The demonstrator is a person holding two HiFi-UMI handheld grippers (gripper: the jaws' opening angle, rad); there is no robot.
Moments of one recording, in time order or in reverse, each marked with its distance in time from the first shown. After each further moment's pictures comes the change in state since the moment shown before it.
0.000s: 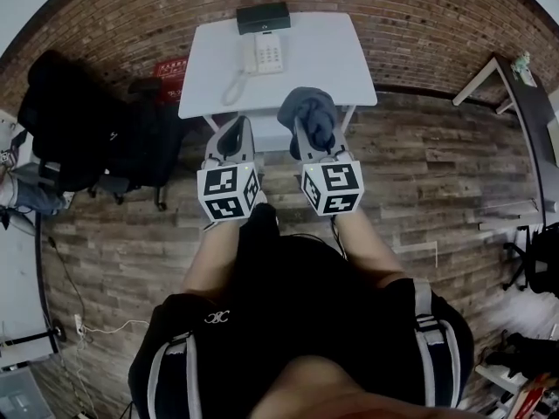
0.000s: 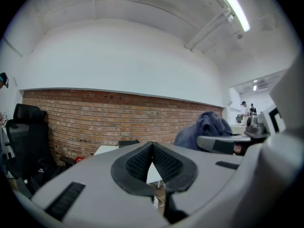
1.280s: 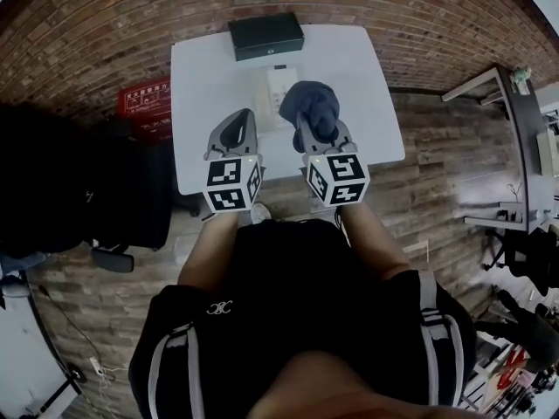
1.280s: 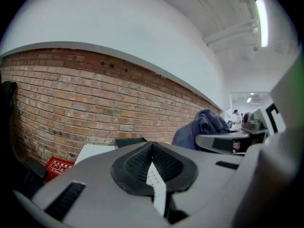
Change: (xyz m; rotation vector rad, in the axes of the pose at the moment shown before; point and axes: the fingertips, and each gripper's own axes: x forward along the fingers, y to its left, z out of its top) left arm 0.331 0.226 -0.011 -0.107 0.116 -0.179; right arm 0.379 -0.066 -0.031 -0.028 0.203 -0.112
